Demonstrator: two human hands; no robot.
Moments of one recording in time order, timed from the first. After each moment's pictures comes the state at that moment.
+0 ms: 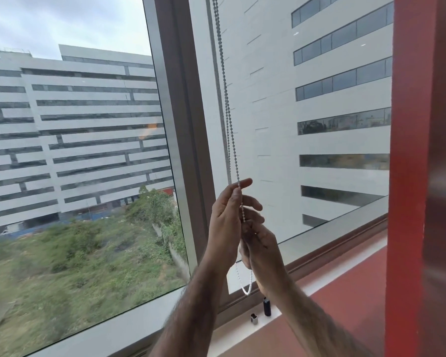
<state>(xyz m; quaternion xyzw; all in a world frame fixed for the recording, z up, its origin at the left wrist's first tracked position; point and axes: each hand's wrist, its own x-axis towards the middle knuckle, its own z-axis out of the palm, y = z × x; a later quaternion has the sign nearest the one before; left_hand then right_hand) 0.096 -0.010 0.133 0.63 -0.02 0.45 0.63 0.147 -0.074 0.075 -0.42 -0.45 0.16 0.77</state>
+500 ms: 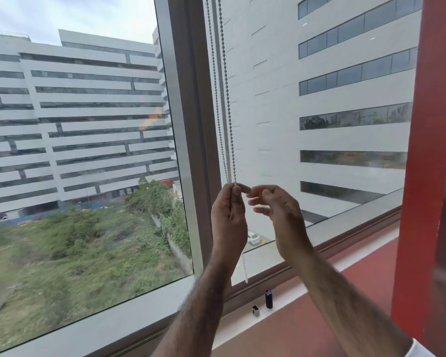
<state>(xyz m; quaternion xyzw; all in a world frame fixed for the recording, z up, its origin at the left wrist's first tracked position) 0.105 0.012 0.107 0.65 0.02 0.61 0.46 0.180 -0.074 0.110 -0.50 -0.44 0.06 0.74</state>
